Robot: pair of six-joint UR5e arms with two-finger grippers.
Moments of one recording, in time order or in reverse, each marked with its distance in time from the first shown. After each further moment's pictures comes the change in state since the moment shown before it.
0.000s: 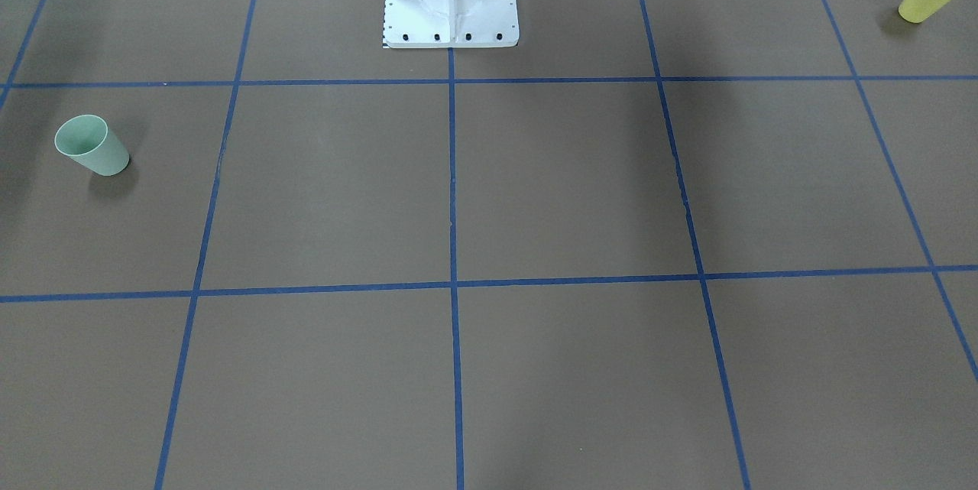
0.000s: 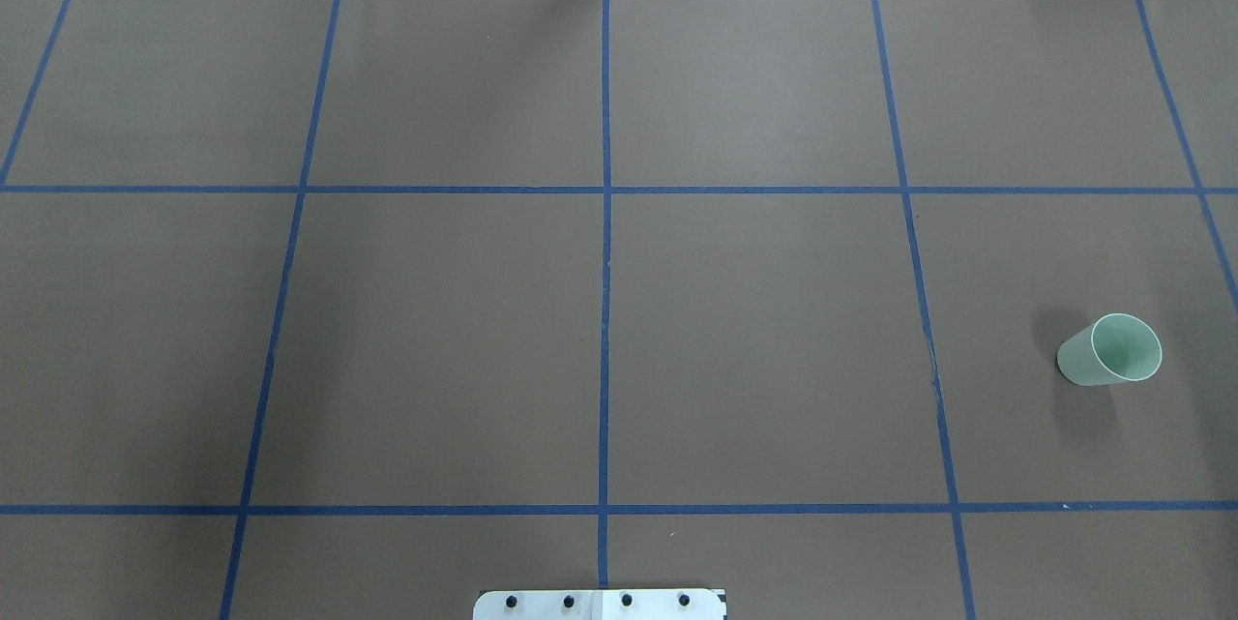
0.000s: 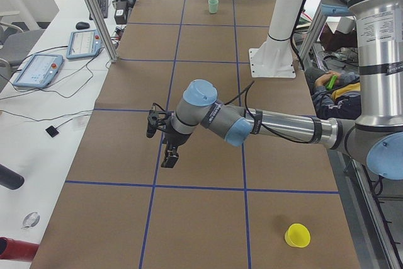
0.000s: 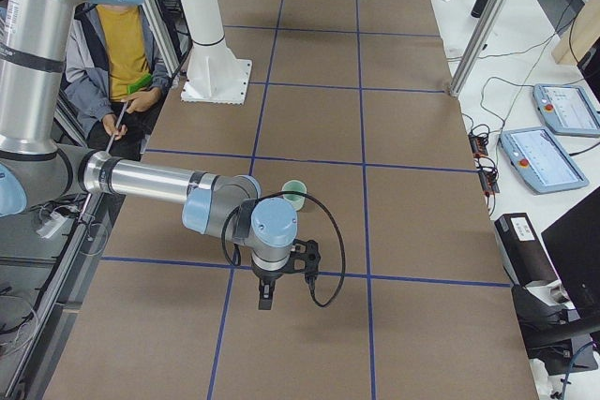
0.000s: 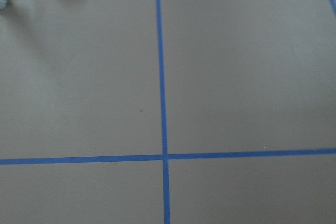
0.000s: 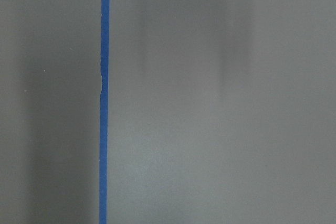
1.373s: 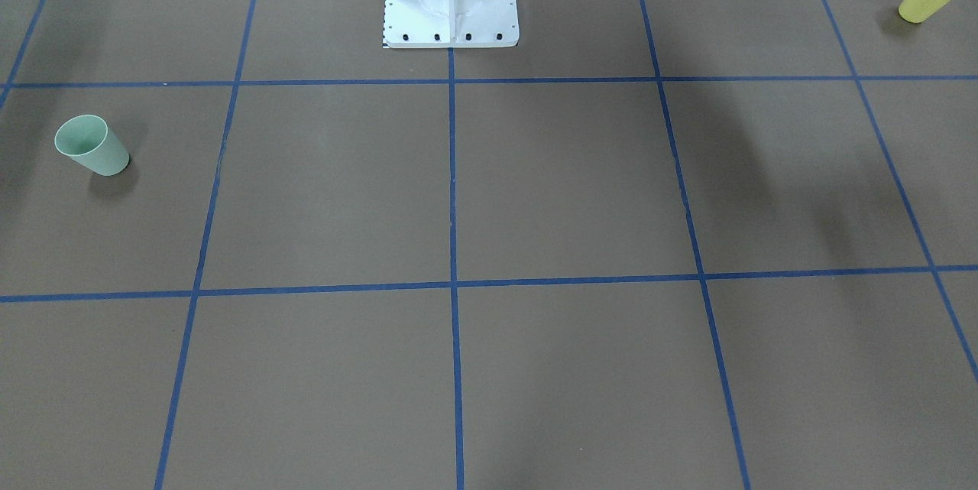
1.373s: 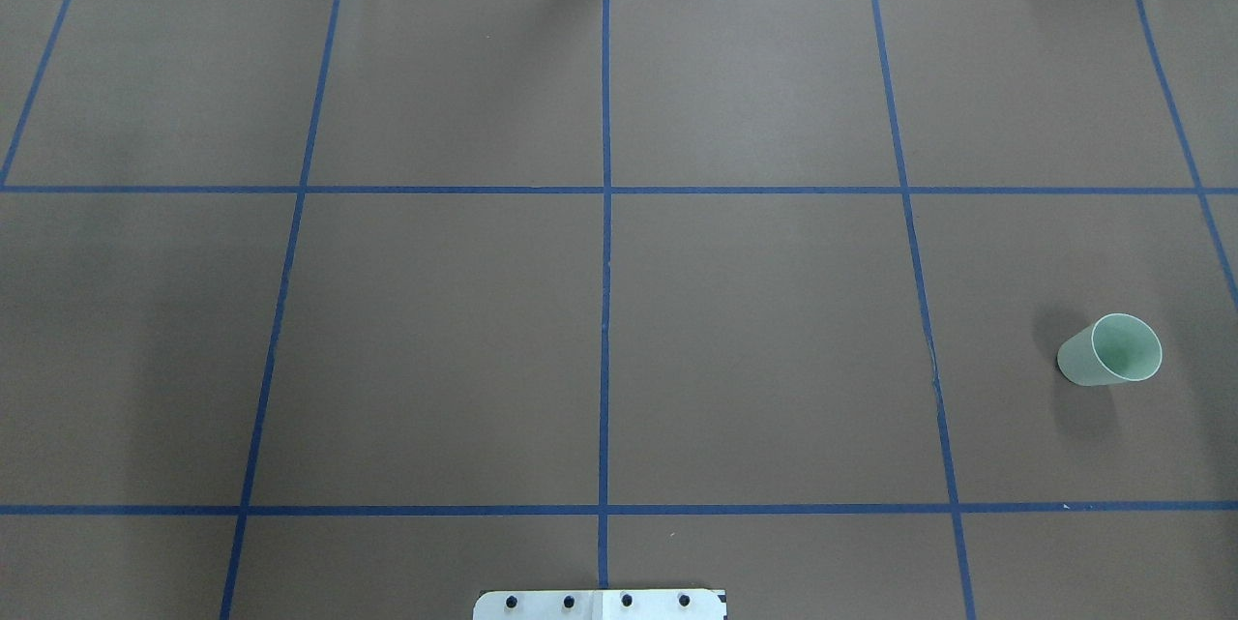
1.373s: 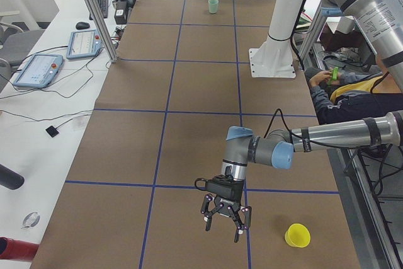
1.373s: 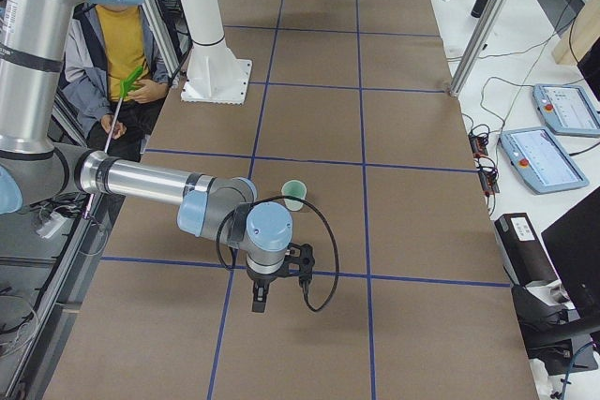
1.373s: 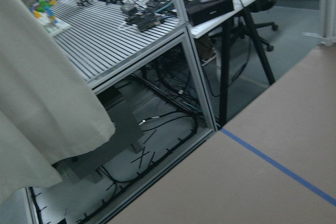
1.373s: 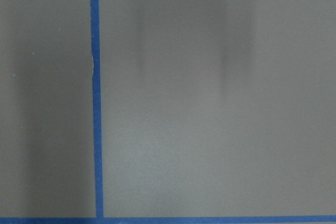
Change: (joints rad) left arm 0.346 0.382 -0.007 0.236 0.743 -1.025; right arm -0.001 -0.013 -0.003 0.000 0.000 0.002
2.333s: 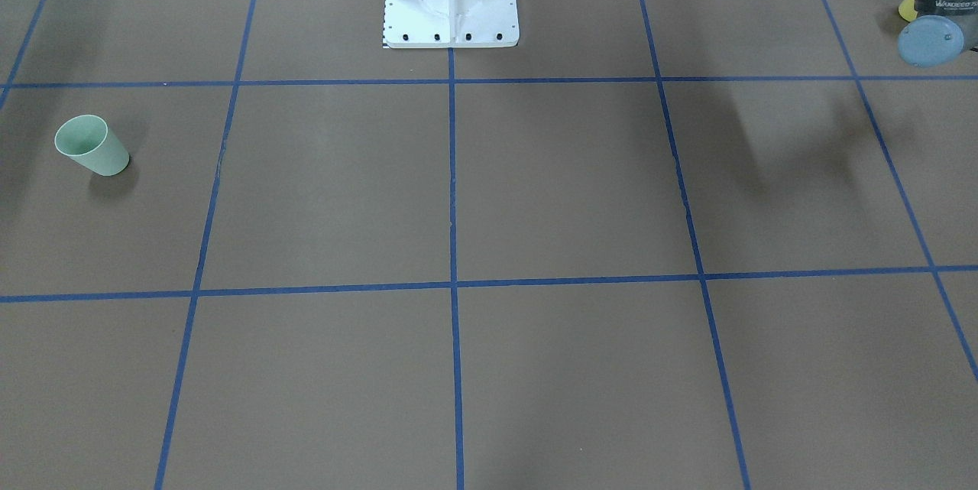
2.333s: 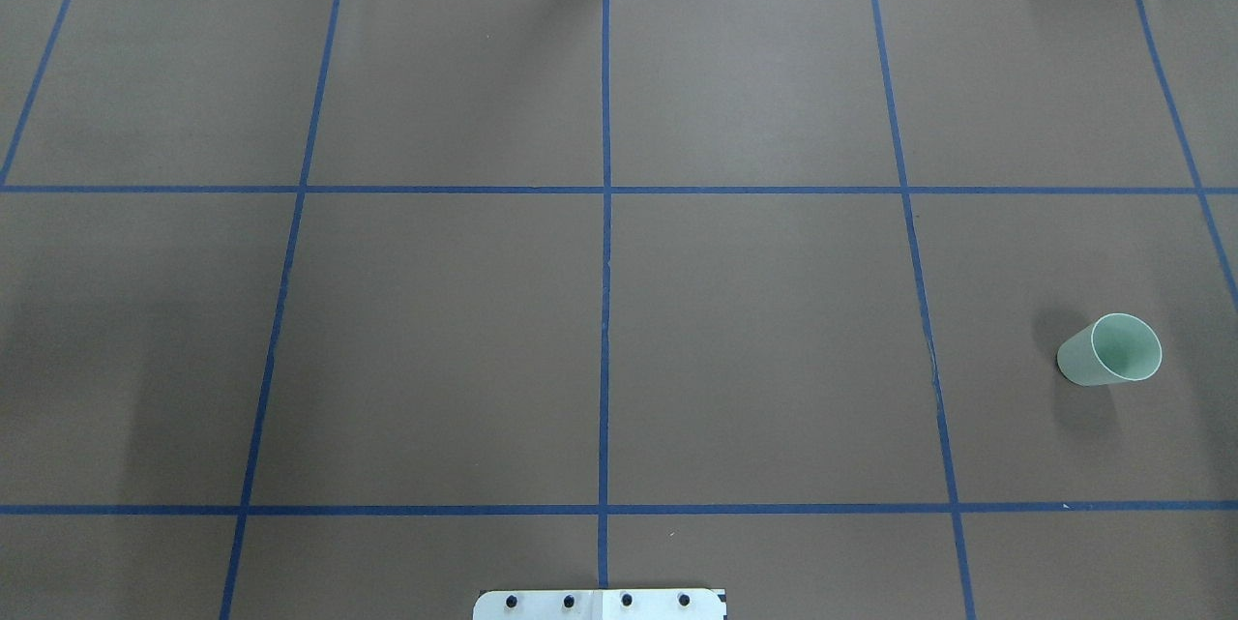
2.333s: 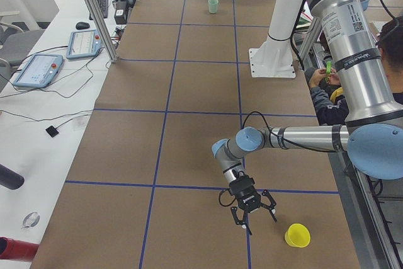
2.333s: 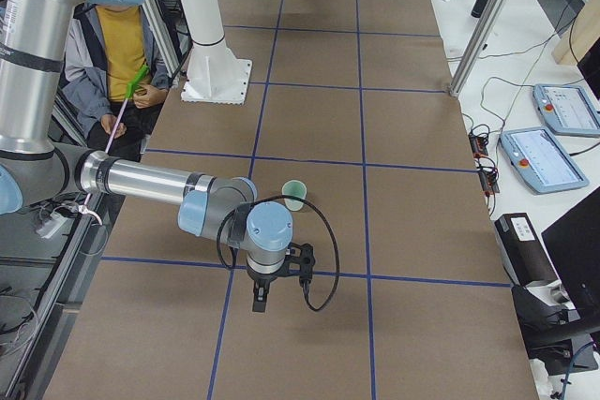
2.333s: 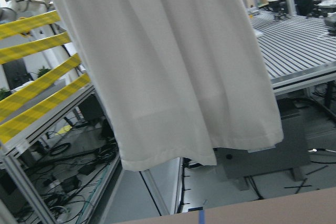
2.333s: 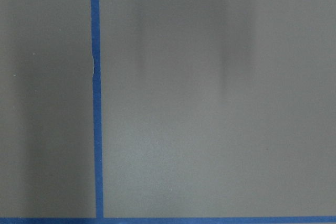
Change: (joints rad) left arm 0.363 -0.189 0.157 0.753 -0.349 -0.728; right arm 0.000 0.000 0.002 0.000 0.000 -0.001
